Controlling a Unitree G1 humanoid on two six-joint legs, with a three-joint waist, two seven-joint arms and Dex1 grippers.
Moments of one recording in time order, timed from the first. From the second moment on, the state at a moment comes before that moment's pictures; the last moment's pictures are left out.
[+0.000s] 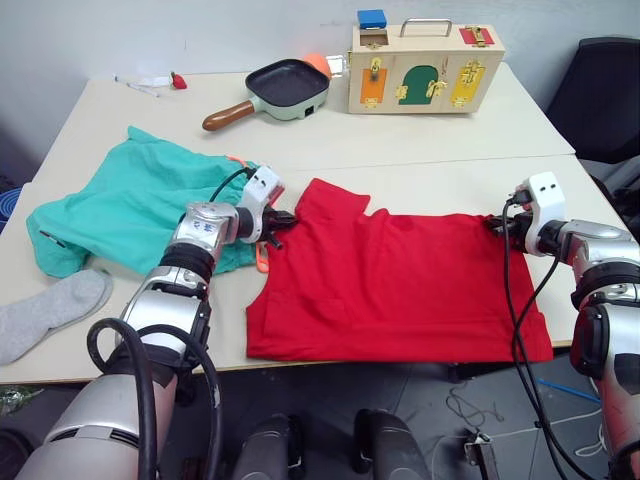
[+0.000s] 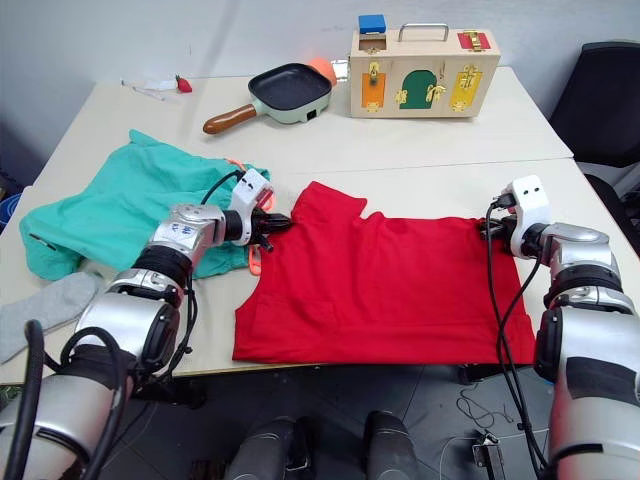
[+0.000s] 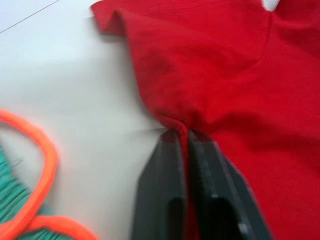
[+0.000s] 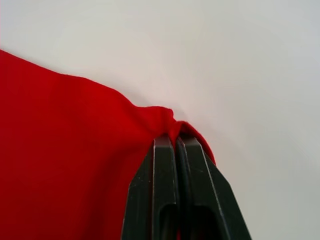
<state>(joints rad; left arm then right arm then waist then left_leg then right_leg) -1.16 0.33 -0.07 1.20 0.00 0.15 -0.80 -1.09 -0.73 -0.13 1.34 -0.01 0.13 0.86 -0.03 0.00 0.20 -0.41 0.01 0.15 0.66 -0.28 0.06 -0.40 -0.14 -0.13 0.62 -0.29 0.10</state>
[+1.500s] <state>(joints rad) -0.87 0.49 -0.05 0.74 -0.03 0.17 -1.06 -0.77 -0.85 -0.24 1.18 0.15 0.06 1.15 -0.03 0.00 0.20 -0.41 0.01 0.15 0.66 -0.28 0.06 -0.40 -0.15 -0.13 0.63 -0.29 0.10</state>
